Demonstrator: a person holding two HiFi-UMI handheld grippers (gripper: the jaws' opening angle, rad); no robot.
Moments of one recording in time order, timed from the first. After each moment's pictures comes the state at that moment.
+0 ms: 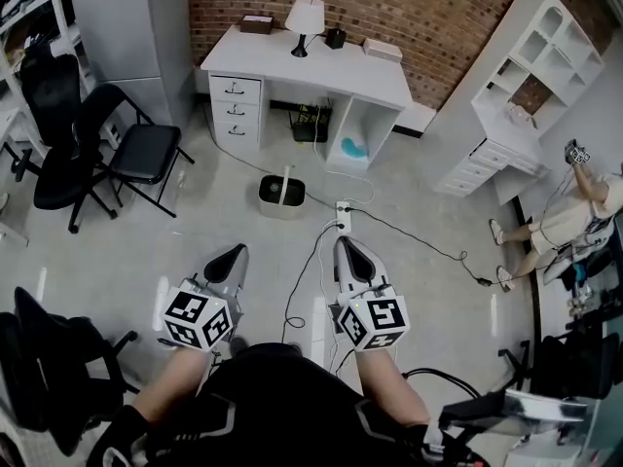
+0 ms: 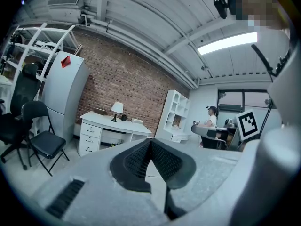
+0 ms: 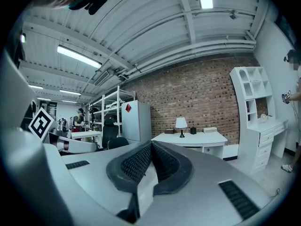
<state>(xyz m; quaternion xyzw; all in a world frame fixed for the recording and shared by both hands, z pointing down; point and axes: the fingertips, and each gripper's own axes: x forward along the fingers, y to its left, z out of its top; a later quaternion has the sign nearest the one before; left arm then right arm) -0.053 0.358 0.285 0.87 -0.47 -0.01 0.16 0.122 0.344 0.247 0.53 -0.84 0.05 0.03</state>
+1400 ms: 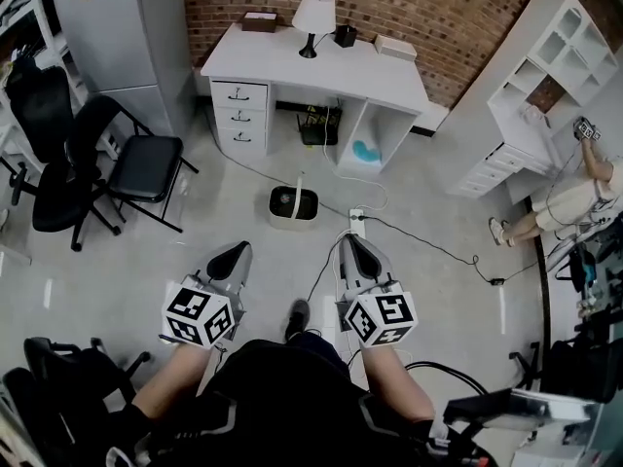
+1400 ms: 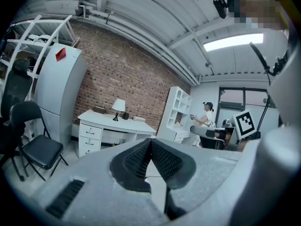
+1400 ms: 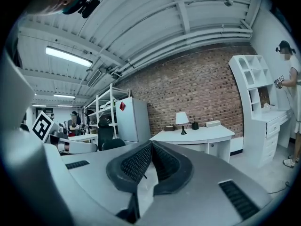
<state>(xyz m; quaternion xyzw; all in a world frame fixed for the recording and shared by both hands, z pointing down) -0.104 0.219 0.308 0.88 -0.45 0.01 0.17 0.078 0.206 0.277 0.54 -0.84 0.08 0.02</state>
